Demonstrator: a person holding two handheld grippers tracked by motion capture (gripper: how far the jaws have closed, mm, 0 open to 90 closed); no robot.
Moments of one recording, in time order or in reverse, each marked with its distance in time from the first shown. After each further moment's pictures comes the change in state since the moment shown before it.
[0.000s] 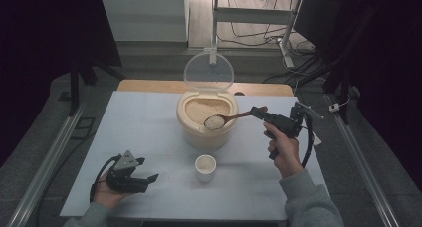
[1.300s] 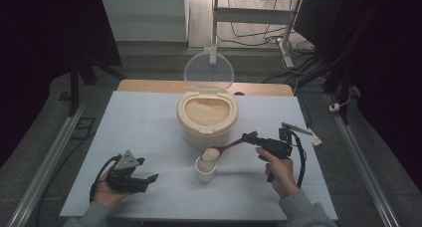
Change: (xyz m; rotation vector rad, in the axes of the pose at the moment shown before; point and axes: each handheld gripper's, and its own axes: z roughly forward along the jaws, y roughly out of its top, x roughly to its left) left arm 0.002 -0.001 0.001 0.006 0.003 -0.005; right arm -0.029 -0.049 -0.004 0.180 -0.086 -0.035
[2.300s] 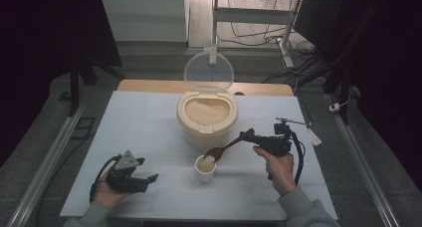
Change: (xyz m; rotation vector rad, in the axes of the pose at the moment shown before) left arm 0.000 0.000 0.000 0.002 0.000 0.001; right arm 0.032 0.006 0.006 0.052 -0.110 -0.246
